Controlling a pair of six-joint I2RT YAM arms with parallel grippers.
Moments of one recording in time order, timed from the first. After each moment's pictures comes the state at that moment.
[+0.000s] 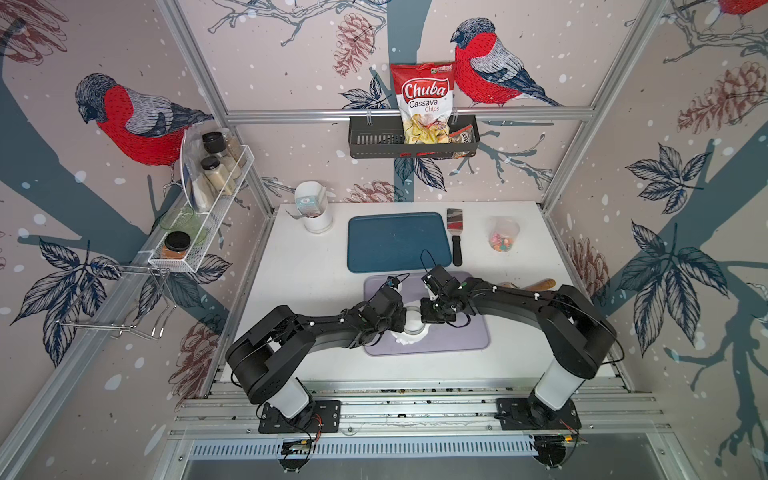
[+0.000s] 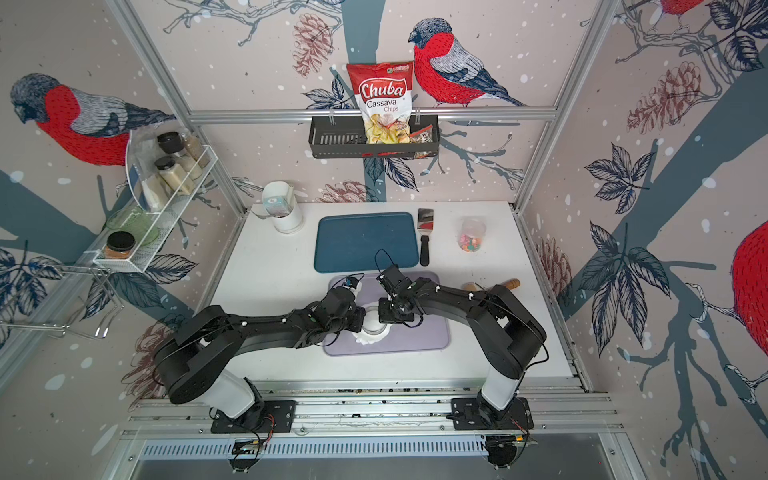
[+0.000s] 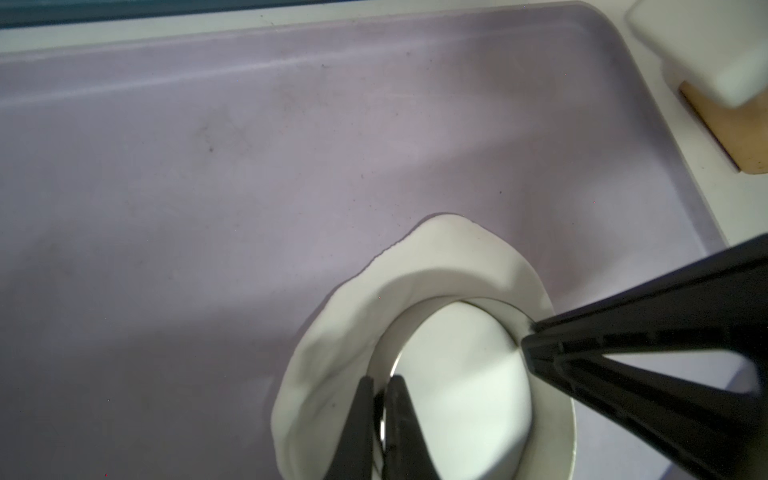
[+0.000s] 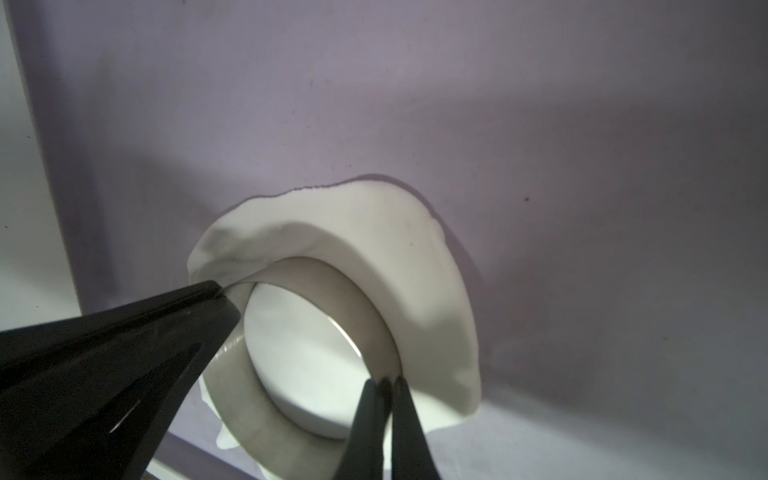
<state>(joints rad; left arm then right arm) -0.82 1.60 0.63 0.13 -0.02 -0.52 0.82 1.75 0.99 -0.45 -0.15 0.67</state>
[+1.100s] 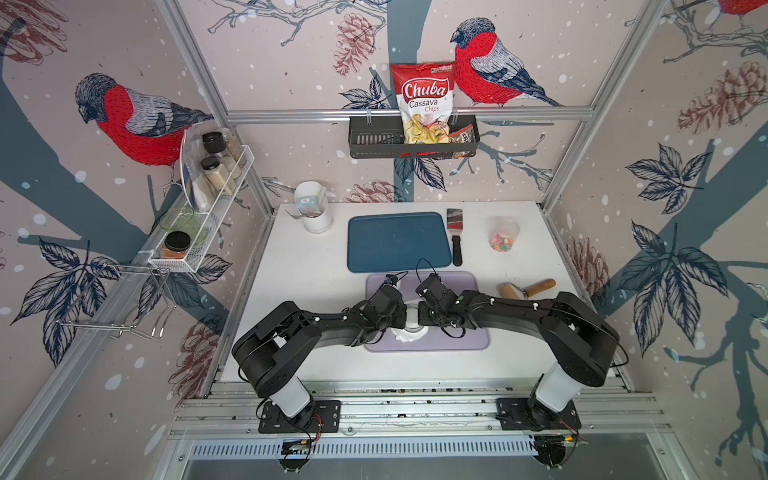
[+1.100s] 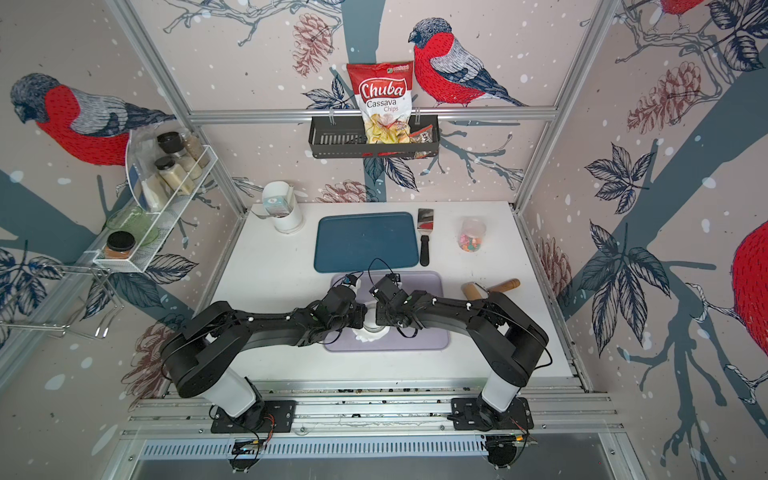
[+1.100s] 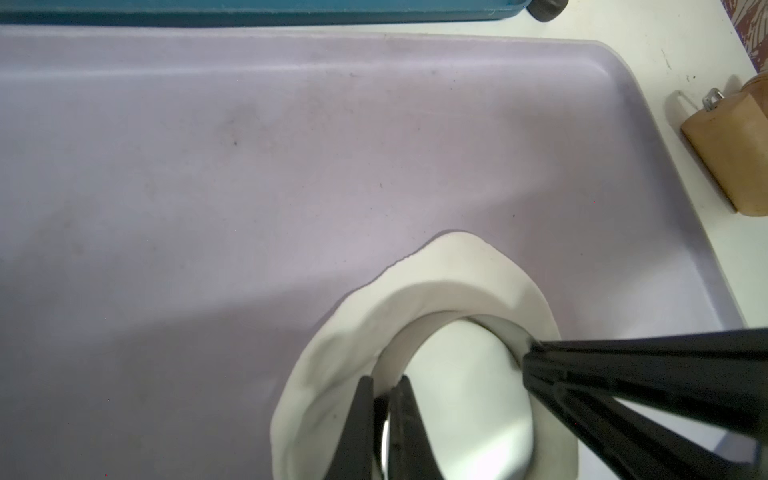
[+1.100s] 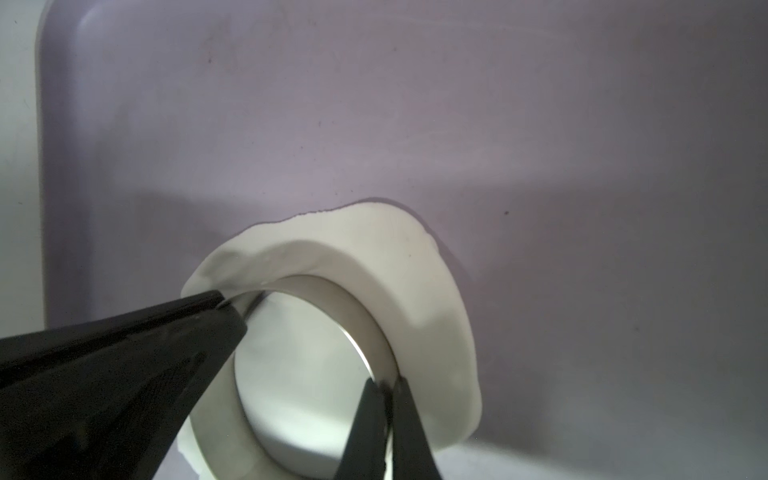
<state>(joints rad) -0.80 1.64 0.63 0.19 -0.01 -0.56 0.93 1.71 0.90 -0.30 0.08 0.81</state>
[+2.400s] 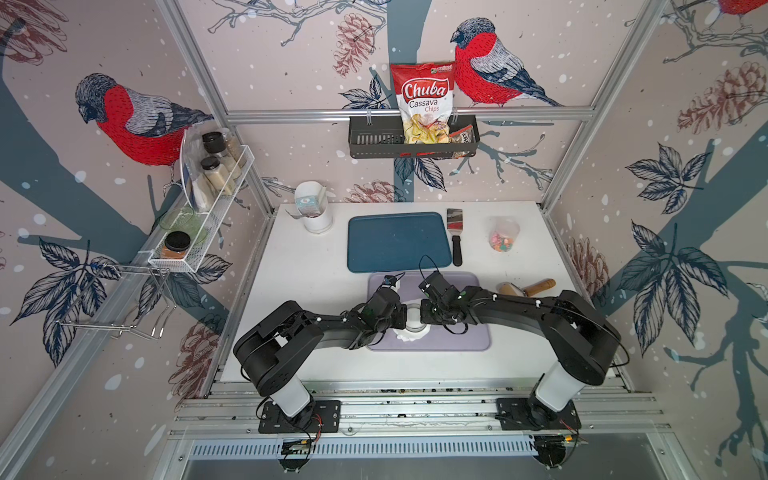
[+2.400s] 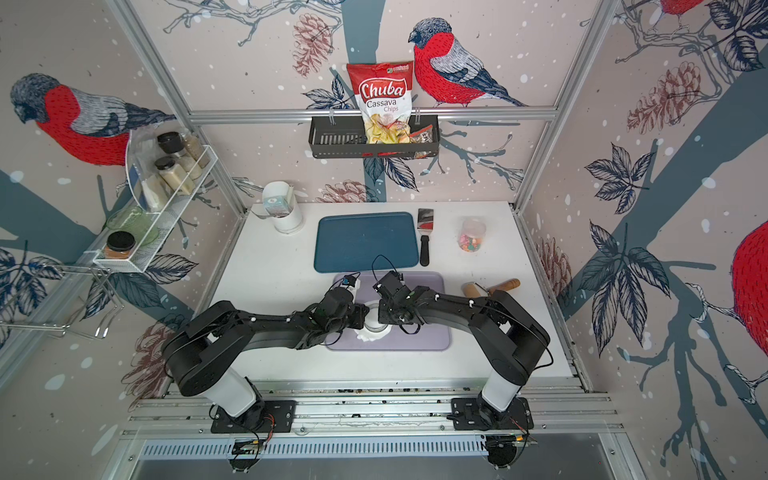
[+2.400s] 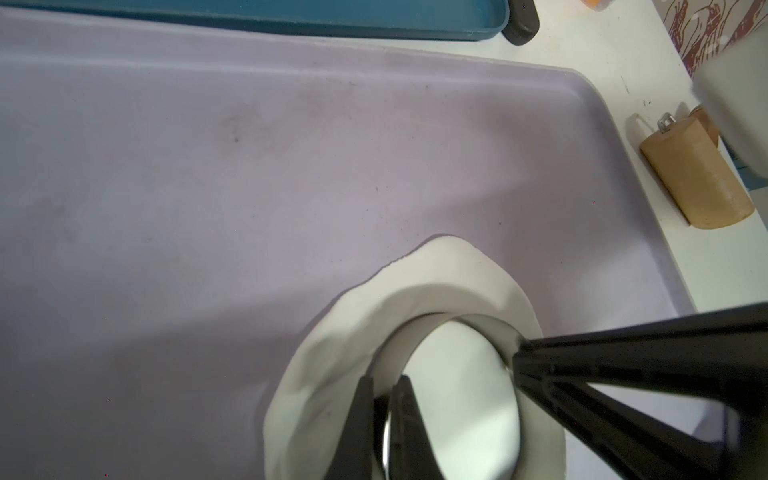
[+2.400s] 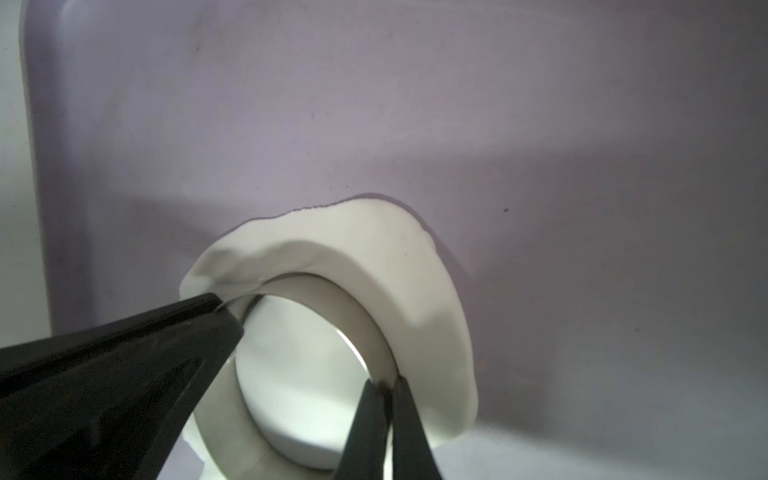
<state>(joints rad) -0.79 1.64 0.60 0.27 0.02 -0.58 0.90 1.70 0.91 -0.33 0.05 0.81</state>
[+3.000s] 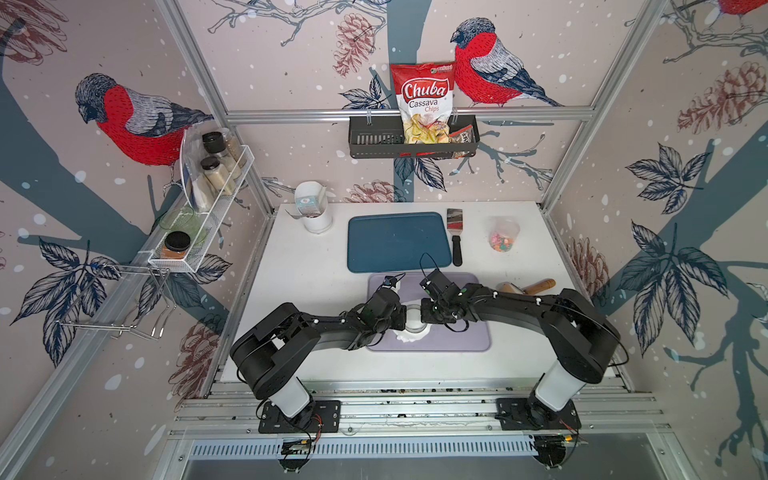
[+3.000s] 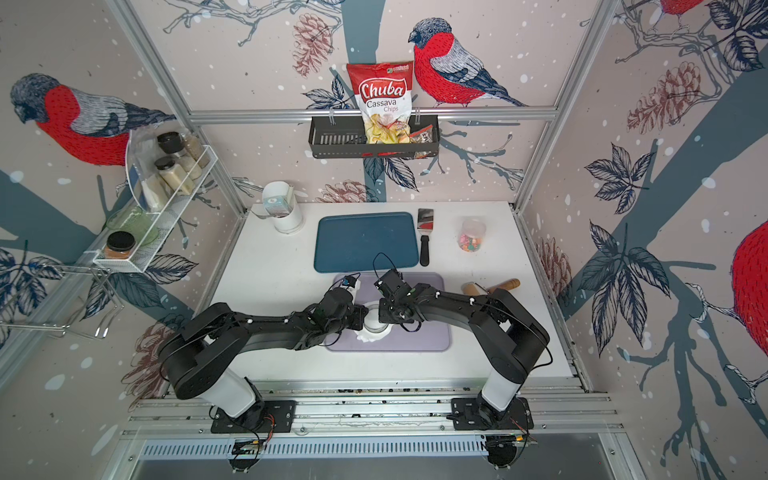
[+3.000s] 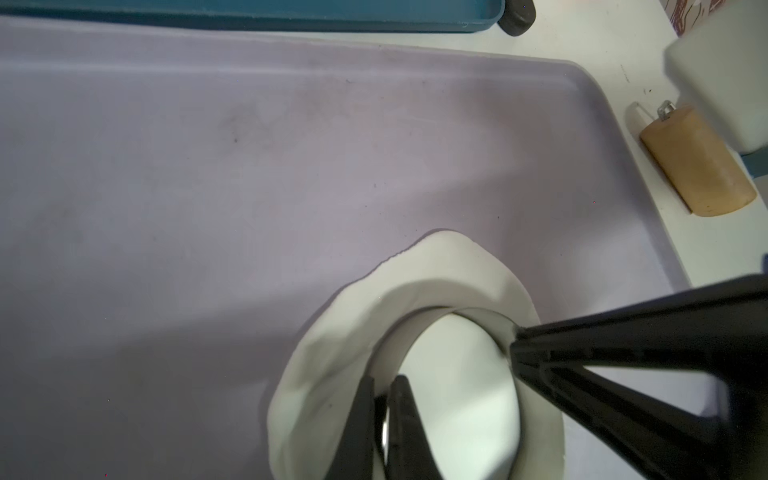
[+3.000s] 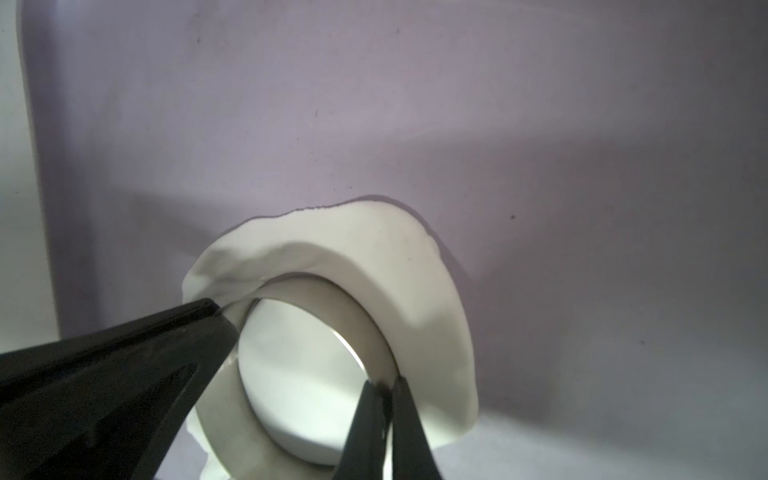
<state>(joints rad) -0.79 1.62 0.60 0.25 0.02 -0.56 0.89 1.70 0.94 -0.38 0.04 0.77</state>
